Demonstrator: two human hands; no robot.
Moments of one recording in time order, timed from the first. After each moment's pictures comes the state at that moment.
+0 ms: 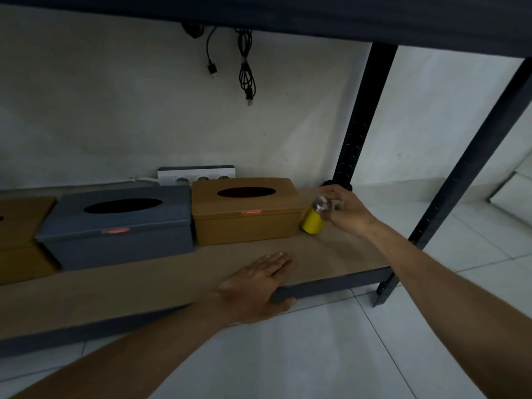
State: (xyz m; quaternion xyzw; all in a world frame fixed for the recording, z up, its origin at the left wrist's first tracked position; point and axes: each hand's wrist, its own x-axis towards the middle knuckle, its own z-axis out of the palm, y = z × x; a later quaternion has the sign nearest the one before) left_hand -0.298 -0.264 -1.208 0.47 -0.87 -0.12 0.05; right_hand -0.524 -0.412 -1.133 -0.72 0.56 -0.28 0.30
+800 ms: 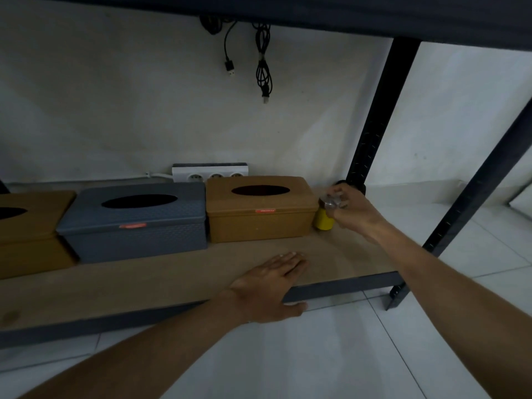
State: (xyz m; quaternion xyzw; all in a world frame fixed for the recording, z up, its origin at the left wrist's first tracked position) left_hand -0.296 -0.265 -1.211 0.46 -0.88 -0.11 0.07; right_hand -0.505 -0.415 -1.137 -0.72 0.57 -0.30 0.26
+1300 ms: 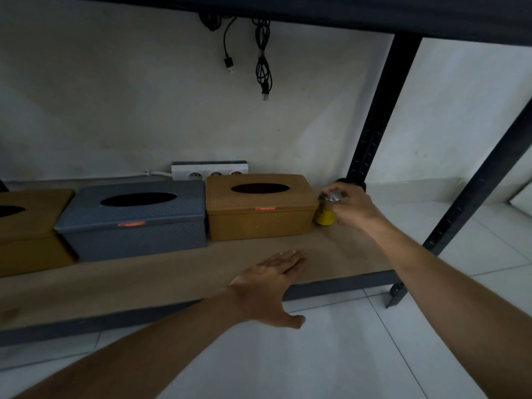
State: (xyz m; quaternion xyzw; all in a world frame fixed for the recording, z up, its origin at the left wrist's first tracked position) left_hand -0.296 -0.259 -1.203 0.47 -0.87 -0.13 0.06; right_hand -0.498 -0.415 -1.136 -0.69 0.58 -0.32 0.29
